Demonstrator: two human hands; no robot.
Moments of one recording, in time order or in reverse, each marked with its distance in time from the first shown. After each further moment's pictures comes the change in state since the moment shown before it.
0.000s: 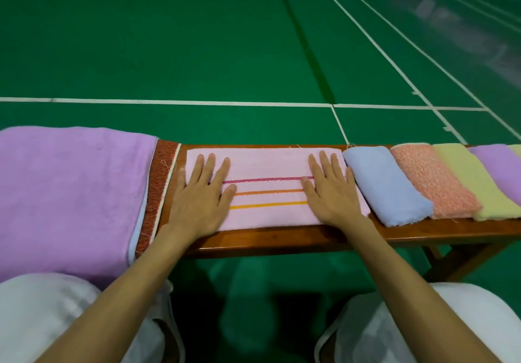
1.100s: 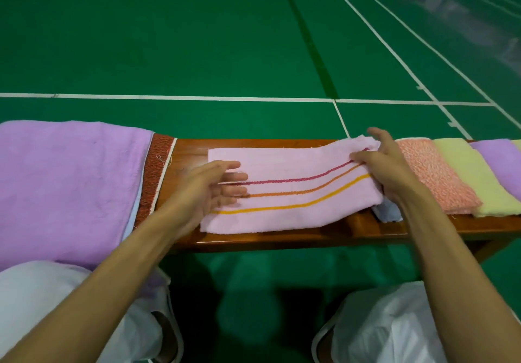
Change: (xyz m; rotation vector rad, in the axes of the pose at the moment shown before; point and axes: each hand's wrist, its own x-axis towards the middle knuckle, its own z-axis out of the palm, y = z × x) left_hand -0.016 0.037 -0.051 -1.538 -0.185 -0.333; right_hand -0.012 0.044 -0.094 1.138 0.123 0.370
